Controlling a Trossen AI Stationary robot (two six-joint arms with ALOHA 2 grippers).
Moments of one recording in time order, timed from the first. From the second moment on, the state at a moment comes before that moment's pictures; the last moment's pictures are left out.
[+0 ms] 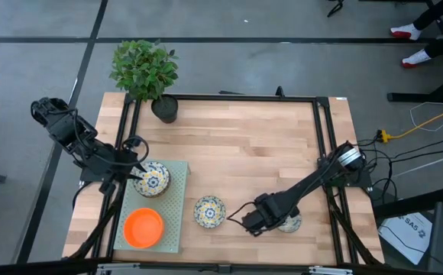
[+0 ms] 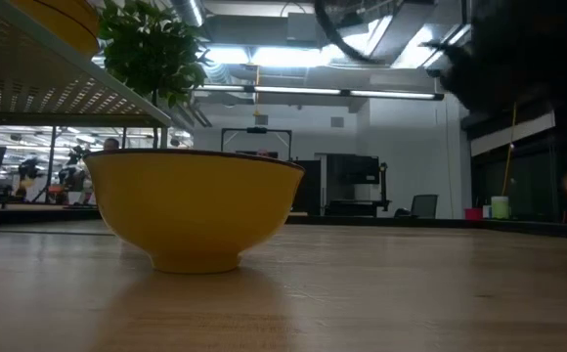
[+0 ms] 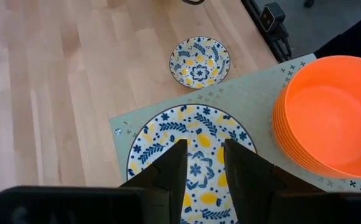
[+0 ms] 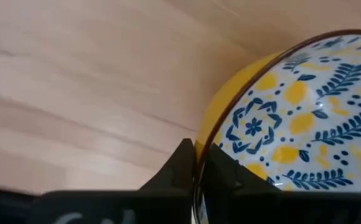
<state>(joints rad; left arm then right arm) -0.64 0.95 1.37 -1.30 -0.24 -0.22 0.54 1.91 1.40 -1.03 -0.19 1.62</state>
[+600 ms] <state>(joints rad) -0.64 0.87 1.37 -1.23 -0.31 -0.22 0.47 1.74 1.46 -0.94 0.11 1.46</state>
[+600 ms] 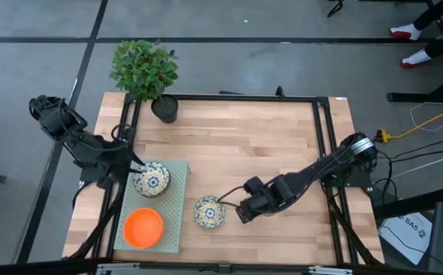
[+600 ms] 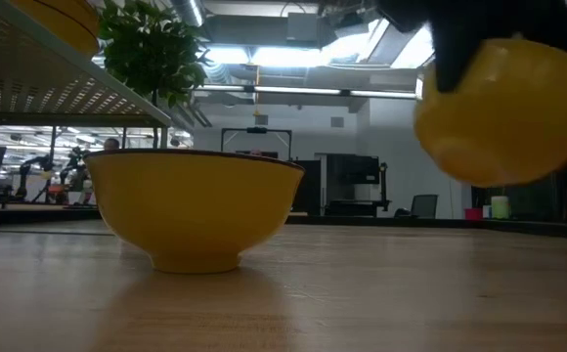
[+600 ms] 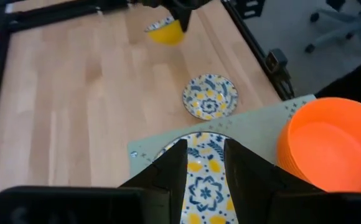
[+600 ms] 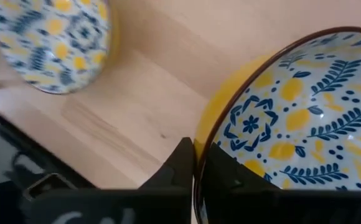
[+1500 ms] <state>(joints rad) -0.61 0.79 1.37 -0.98 -0.50 -0.22 0.26 1.61 1.46 -0.52 0.10 0.87</state>
